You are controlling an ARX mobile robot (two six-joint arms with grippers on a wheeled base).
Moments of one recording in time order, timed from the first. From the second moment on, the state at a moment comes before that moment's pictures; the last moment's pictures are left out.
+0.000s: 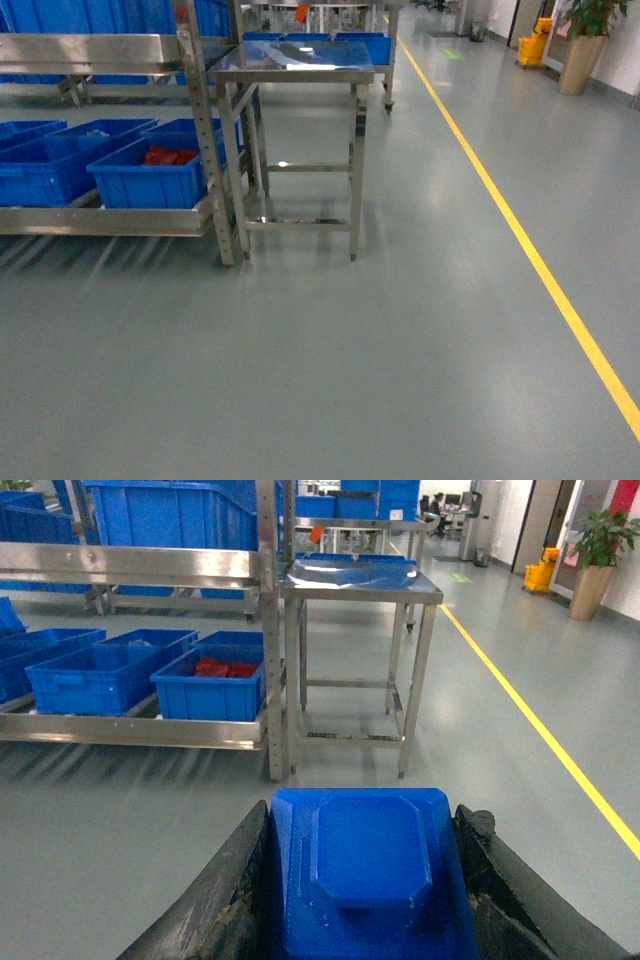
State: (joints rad) left arm 0.00 0.01 0.01 -0.01 0.00 0.00; right arm 0.00 0.00 0.01 -0.01 0.00 -0.01
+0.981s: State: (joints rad) left arm 0.00 0.01 0.01 0.00 0.00 0.00; right arm 0.00 0.00 0.01 -0.01 0.00 -0.01
